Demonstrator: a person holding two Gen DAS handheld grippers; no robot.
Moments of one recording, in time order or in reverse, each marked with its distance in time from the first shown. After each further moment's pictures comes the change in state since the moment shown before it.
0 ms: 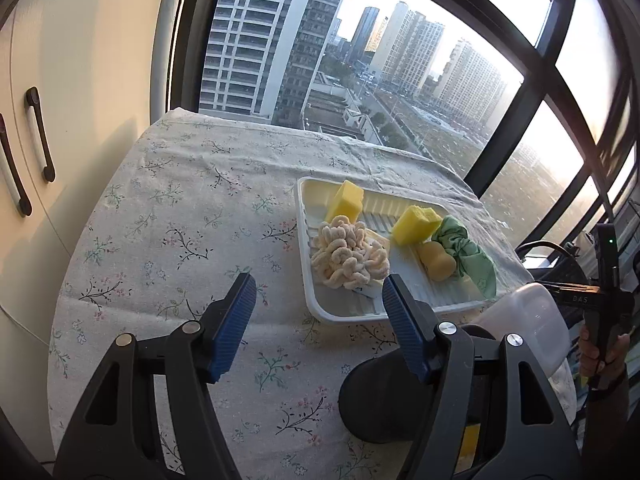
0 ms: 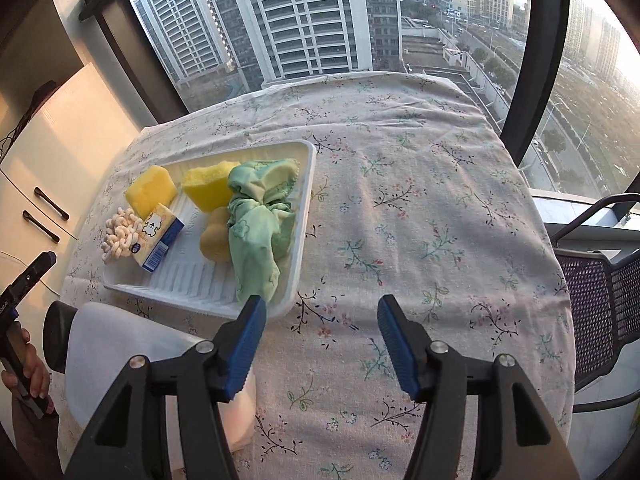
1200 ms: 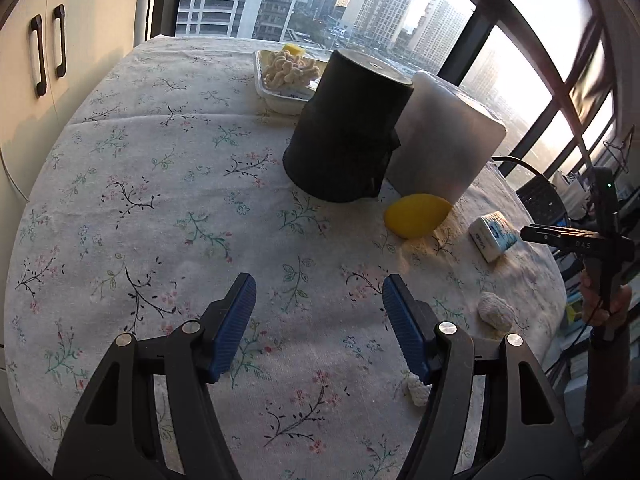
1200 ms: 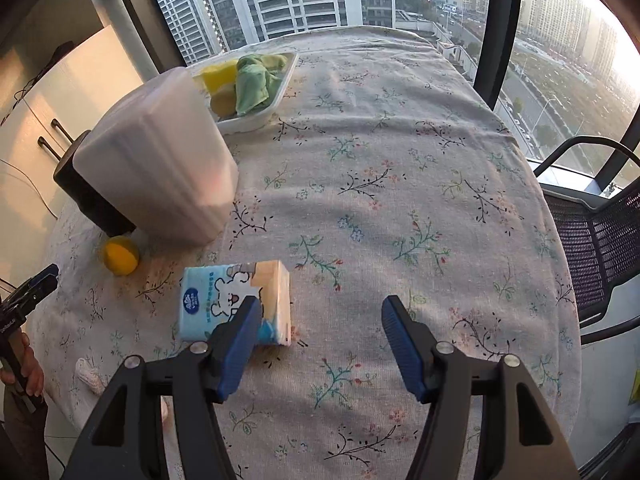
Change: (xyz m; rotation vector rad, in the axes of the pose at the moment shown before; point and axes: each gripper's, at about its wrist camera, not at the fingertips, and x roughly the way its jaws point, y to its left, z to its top) left arm -0.074 -0.033 -0.168 0.087 0.187 -0.101; right arm -0.056 -0.003 -0.176 -0.028 0.026 -0.014
